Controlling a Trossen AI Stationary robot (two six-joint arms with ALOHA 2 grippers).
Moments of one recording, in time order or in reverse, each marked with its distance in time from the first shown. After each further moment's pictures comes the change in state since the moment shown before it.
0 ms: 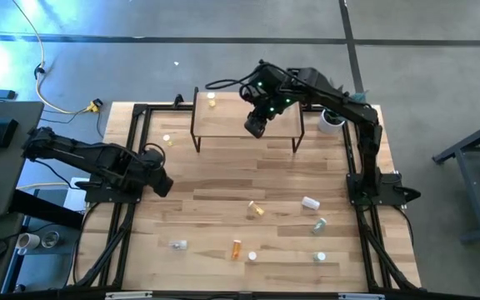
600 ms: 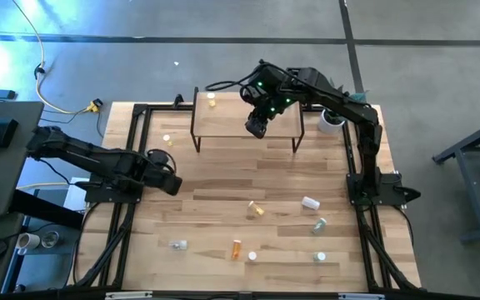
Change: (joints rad) left arm 0.000 0.189 0.000 -0.003 -0.049 -0.176; right arm -0.005 0.000 0.000 -0.005 0.000 -0.070
